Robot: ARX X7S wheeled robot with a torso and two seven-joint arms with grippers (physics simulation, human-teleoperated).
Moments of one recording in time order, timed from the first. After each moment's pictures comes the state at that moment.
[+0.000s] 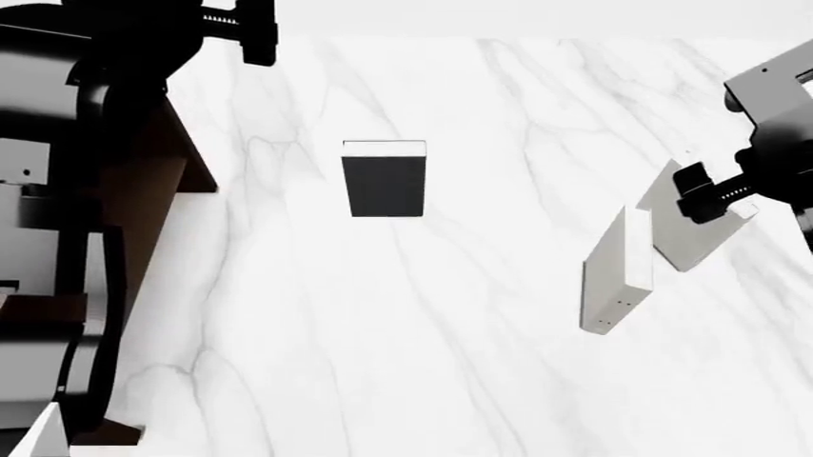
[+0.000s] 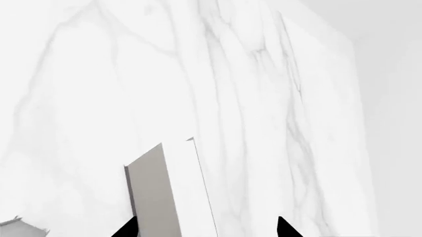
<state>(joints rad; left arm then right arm) -1.50 -0.24 0.28 -0.53 -0.24 -0.95 0.01 1.38 0.66 -0.69 0.58 0.14 0.98 -0.36</state>
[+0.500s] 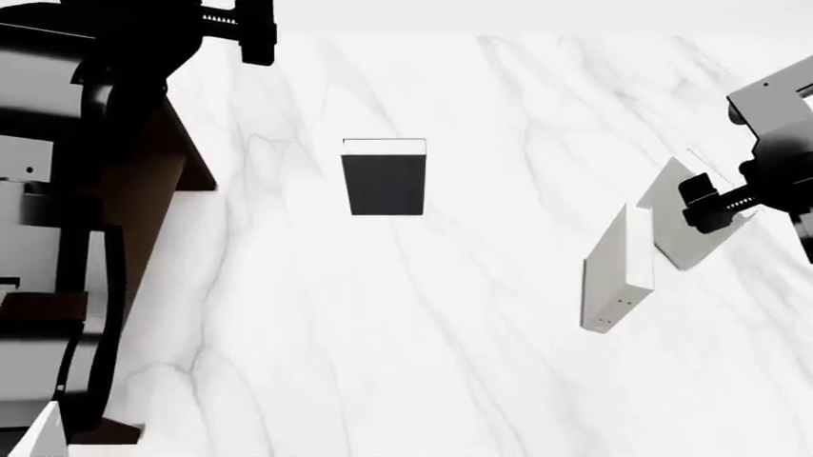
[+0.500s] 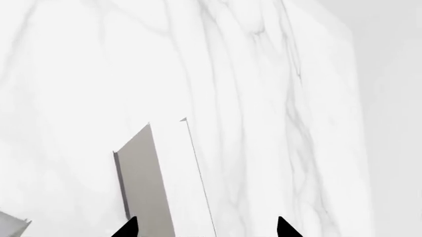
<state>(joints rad) -1.51 -0.24 0.30 -0.55 -0.24 -0.93 0.01 1.37 0.65 -0.70 0.67 0.12 0.92 -0.36</state>
